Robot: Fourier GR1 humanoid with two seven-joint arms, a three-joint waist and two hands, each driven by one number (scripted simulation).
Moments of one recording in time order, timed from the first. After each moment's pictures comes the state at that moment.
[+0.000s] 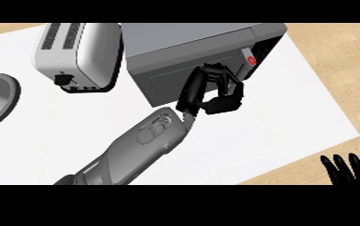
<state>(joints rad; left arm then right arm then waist) -0.86 0.00 -0.74 -0.94 0.58 0.55 -0.22 0.53 -0.34 0.03 -1.95 -0.42 0.49 -0.58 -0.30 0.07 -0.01</state>
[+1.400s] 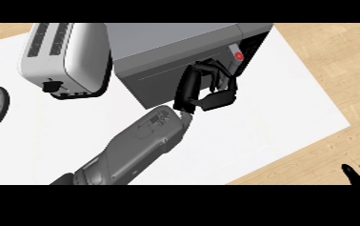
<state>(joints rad) -0.87 0.01 -0.76 -0.89 0.75 0.61 -0.43 0.56 -0.42 -0.01 -2.09 -0.57 0.55 -0.51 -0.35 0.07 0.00</state>
